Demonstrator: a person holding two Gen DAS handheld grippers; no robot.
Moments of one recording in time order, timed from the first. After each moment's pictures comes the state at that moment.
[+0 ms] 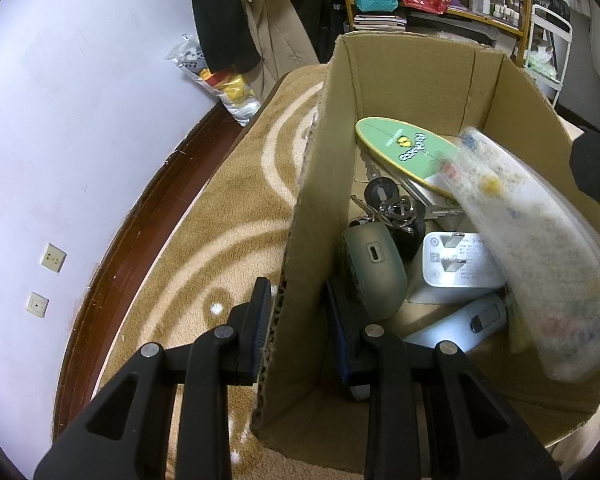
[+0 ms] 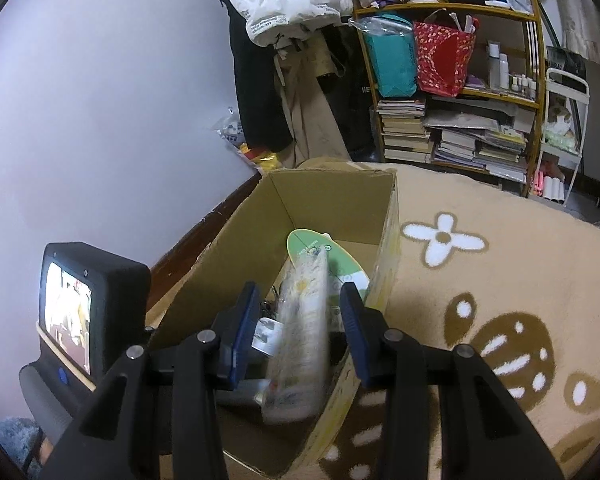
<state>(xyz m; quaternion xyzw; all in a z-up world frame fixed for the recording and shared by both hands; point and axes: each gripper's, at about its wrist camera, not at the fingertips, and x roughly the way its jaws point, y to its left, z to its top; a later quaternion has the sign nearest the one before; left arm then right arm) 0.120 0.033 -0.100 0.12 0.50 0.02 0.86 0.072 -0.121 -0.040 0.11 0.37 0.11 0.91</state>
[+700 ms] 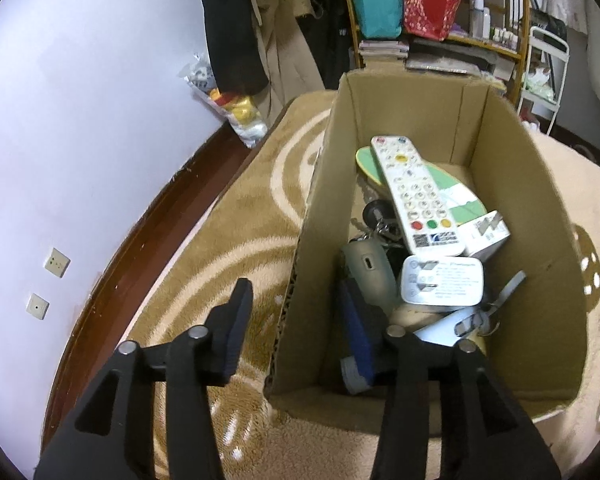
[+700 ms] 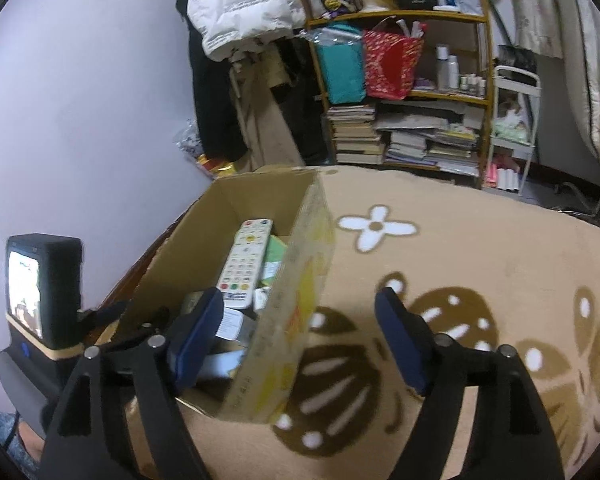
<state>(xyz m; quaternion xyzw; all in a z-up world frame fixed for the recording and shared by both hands) 0.099 0.034 -0.079 0.11 0.45 0.02 0.88 0.028 -0.164 -0.026 0.11 0.37 0.03 0.92</state>
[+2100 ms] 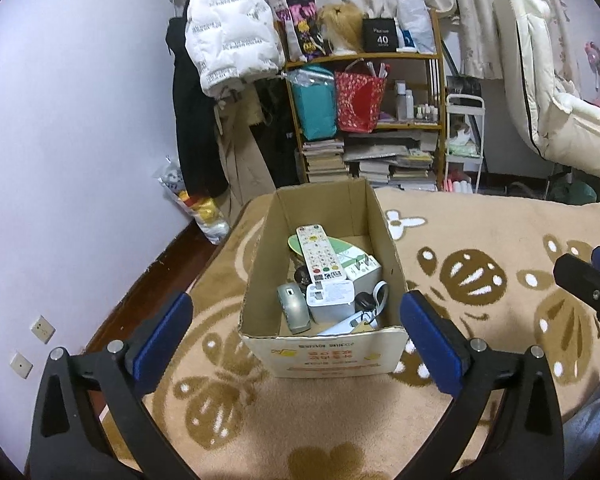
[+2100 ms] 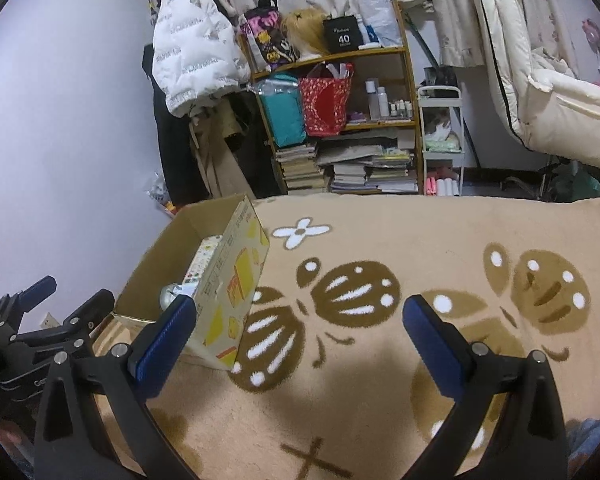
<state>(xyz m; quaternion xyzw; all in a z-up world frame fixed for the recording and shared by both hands) -0.029 0.013 0.003 0.12 0.28 -0.09 0.95 -0.101 -0.207 -0.006 0.15 0.29 -0.05 0.94</state>
